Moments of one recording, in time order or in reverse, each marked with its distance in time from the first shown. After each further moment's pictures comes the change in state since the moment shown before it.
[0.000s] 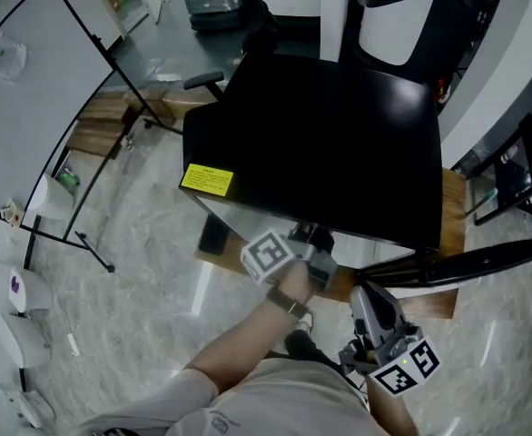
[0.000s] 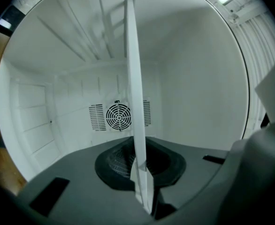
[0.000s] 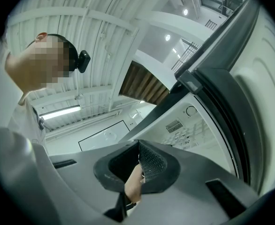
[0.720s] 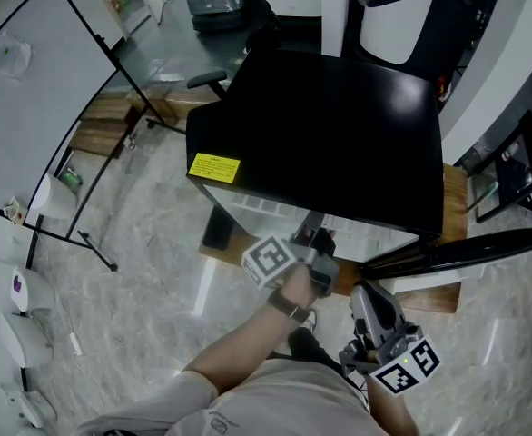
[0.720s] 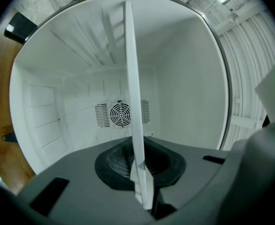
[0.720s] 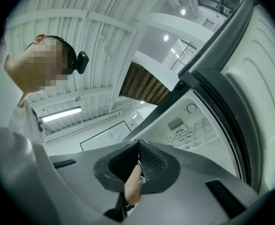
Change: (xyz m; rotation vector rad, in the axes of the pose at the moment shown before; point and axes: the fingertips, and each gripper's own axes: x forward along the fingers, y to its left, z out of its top) left arm -0.029 -0.001 -0.009 -0.002 -0.005 0.029; right arm -0.014 0.015 -0.012 0.022 -0.008 0.004
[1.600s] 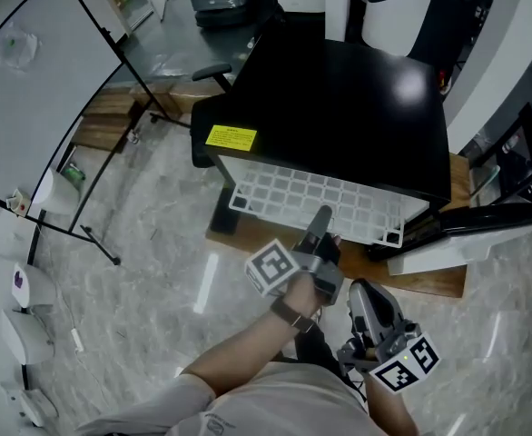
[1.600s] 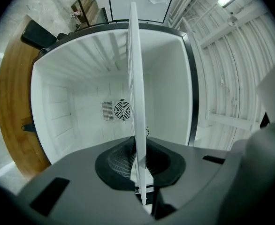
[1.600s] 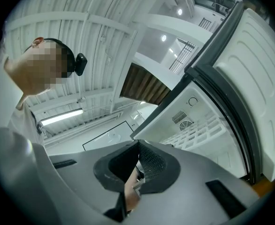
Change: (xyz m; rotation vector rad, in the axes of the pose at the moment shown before) left arm -0.065 -0.011 -0.021 -0.023 0.006 0.000; right arm -0.023 0.039 -0.031 0.037 -0.013 0.008
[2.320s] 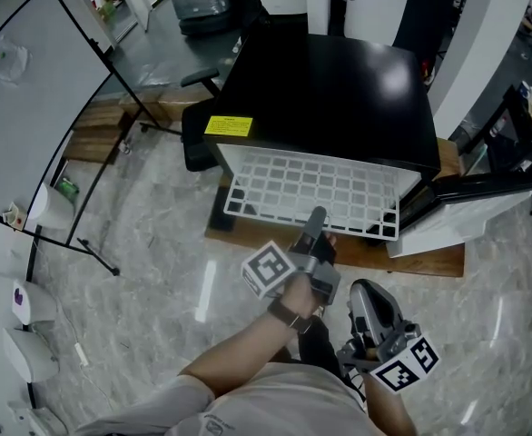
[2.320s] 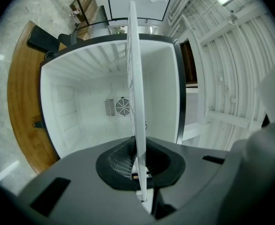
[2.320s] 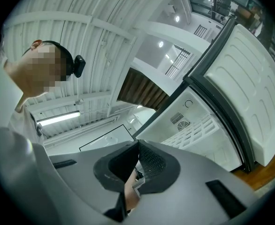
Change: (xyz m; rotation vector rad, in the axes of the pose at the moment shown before) left arm -0.036 -0.004 -0.014 0.003 0.040 0.006; right arm -0.032 0.027 -0.016 0.004 -0.059 -0.058
